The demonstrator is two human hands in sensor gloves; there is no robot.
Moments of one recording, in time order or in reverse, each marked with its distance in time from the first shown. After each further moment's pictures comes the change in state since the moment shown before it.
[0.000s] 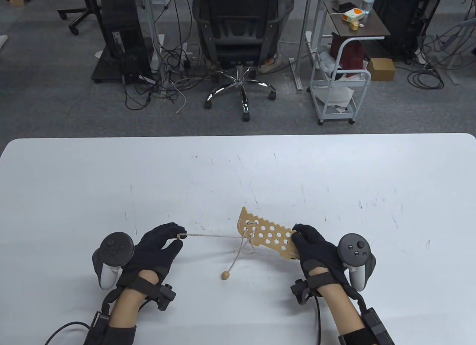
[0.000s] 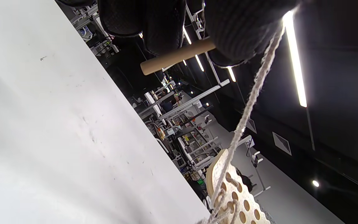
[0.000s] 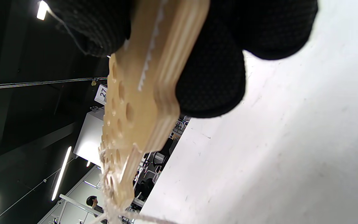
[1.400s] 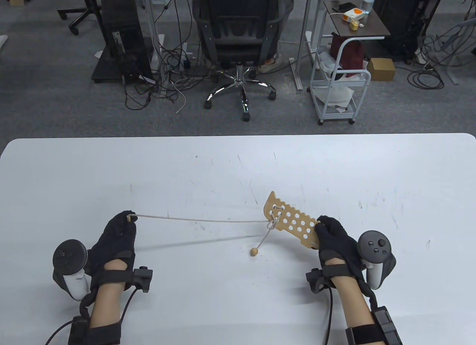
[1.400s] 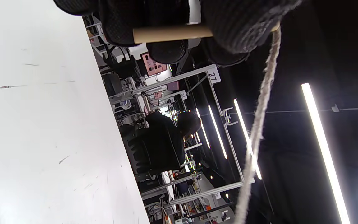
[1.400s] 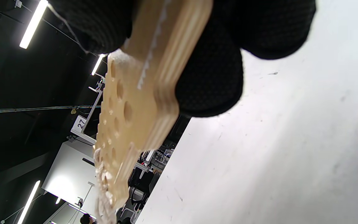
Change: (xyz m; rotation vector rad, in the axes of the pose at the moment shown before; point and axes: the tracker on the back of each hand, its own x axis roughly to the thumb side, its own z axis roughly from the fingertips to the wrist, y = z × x) left_hand -0.023 0.068 0.025 0.424 0.176 0.197; right_hand -0.017 -0.041 -0.010 -0.182 0.080 0.043
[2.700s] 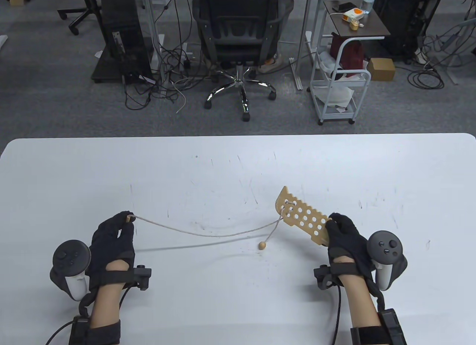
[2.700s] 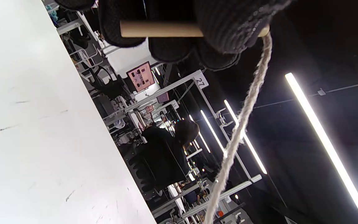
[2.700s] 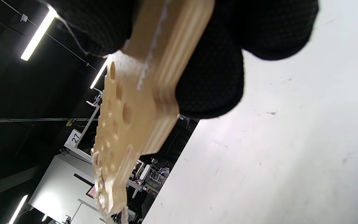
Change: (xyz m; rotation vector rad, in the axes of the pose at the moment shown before) left_hand 0.012 -0.002 0.002 0.049 -0.089 -0.173; right_hand 0.011 -0.020 0.002 -0.076 -0.009 0.028
